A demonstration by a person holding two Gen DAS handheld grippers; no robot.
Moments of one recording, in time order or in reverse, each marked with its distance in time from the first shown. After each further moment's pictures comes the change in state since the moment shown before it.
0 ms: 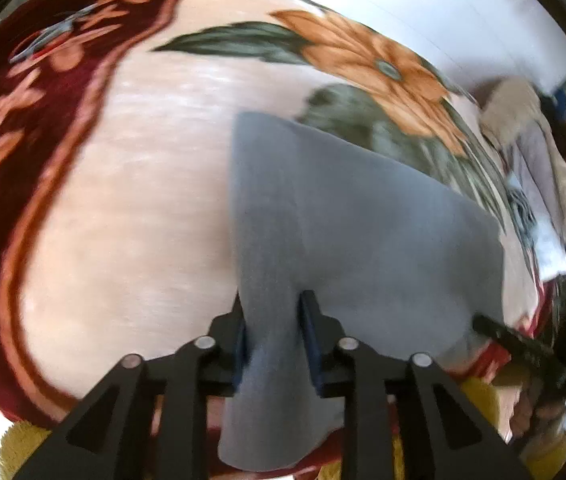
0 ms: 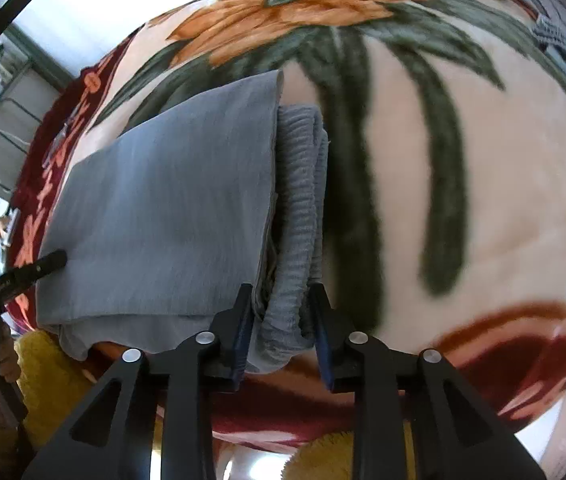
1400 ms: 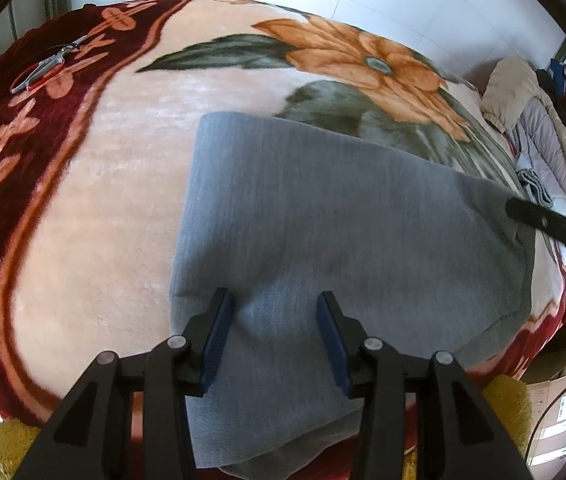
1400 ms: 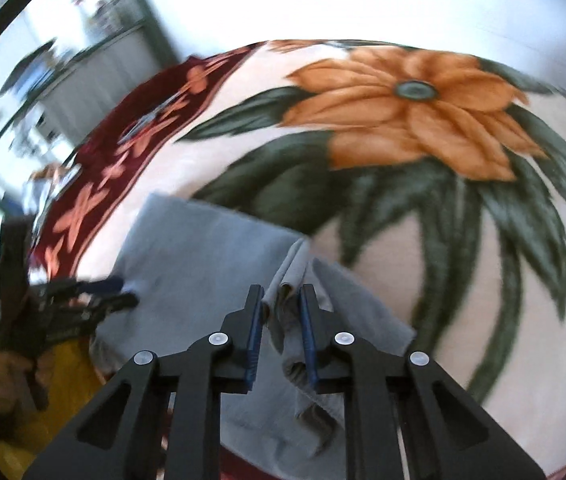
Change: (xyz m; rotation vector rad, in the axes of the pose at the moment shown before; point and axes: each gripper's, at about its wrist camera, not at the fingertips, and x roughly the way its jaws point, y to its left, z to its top) left arm 0.013 -0.034 -0.020 0.097 -0.064 0.085; right arm -0.011 0.055 0.064 -0.448 -0.116 0.169
